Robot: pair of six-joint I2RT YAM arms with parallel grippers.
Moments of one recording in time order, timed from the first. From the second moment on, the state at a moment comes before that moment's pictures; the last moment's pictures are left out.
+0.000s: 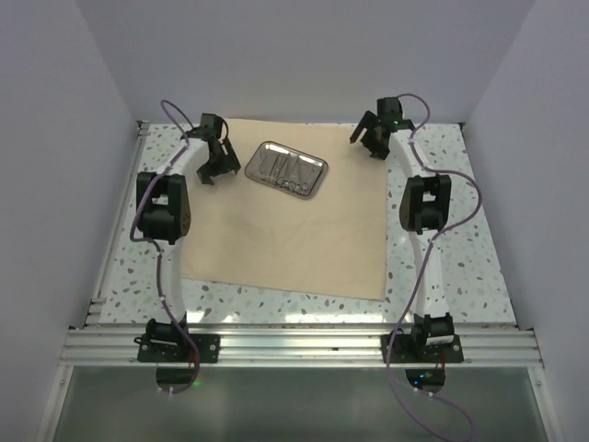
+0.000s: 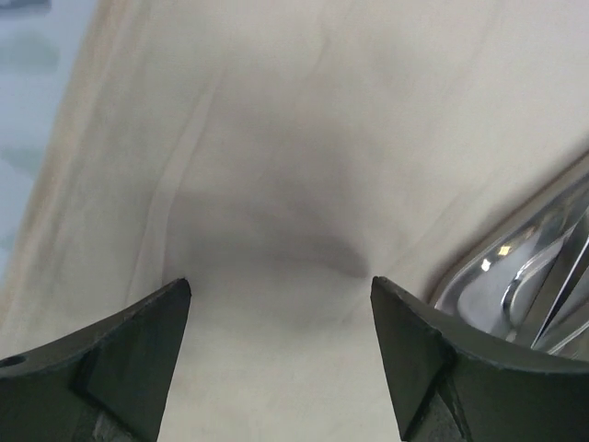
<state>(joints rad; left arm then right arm) -0.11 2.37 2.00 -0.71 -0.13 -0.55 0.11 2.65 2.47 -0.67 -0.02 0.64</state>
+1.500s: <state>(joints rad) -0.21 1.67 0.99 -0.60 -0.05 -0.63 0.45 2.43 2.17 -0.95 0.16 0.59</state>
